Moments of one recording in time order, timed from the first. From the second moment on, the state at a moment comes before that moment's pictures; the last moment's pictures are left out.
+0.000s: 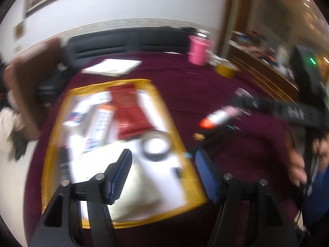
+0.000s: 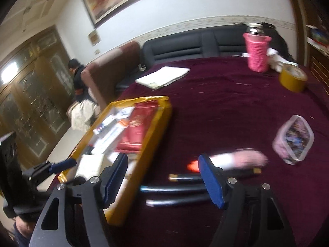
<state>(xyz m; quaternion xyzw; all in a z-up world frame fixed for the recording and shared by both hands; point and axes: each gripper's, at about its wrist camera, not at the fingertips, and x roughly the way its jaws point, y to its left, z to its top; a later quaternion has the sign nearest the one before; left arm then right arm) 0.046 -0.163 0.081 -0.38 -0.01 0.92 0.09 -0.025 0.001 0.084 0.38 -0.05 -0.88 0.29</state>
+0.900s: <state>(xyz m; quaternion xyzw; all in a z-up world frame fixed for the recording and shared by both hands) -0.038 -0.027 0.014 -0.50 0.12 0.83 0.21 -0.052 0.131 0.050 0.38 -0.20 -0.87 0.22</state>
